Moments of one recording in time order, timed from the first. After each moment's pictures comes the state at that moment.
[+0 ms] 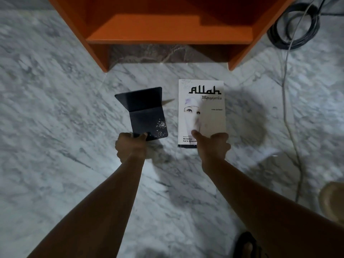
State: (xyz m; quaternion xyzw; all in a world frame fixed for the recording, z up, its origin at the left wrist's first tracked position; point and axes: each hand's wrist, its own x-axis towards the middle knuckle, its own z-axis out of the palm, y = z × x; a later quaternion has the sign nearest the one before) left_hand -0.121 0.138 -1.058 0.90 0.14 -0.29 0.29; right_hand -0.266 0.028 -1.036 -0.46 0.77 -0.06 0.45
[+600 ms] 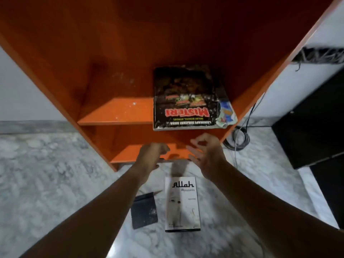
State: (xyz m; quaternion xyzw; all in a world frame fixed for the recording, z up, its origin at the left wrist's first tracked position) left_hand -0.045 -0.022 -0.710 0.71 -0.05 -0.51 0.48; right_hand -0.172 -0.129 -0.698 -0.32 0.56 -0.21 0.73
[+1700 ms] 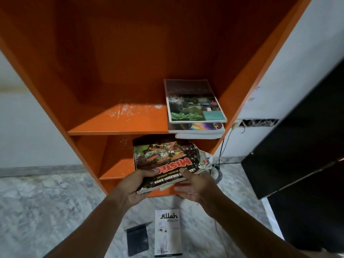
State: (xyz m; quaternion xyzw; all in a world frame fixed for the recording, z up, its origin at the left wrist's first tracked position) left_hand -0.051 0.004 -0.429 0.52 0.05 -0.62 0.58; right_hand -0.212 -0.090 -0.396 -0.42 0.55 -0.12 0.71
